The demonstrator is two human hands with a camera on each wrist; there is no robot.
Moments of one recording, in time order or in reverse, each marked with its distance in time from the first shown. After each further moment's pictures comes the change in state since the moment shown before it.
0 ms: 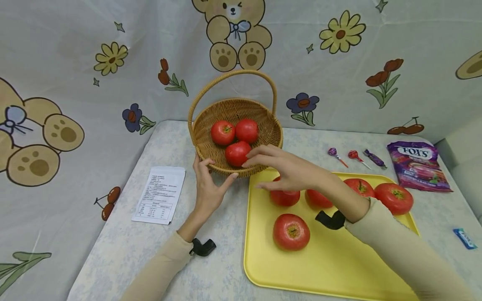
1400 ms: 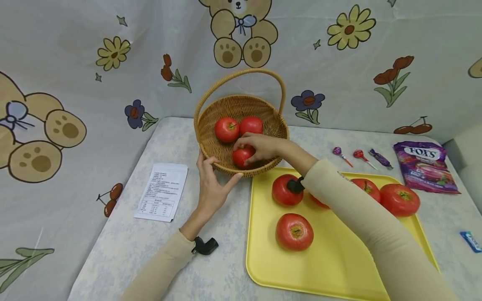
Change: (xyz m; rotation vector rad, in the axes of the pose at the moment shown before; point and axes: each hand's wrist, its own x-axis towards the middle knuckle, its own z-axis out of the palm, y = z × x) left_hand 0.001 0.001 0.000 0.034 -0.010 0.046; right_hand 0.087 0.092 0.028 0.058 -0.330 0.276
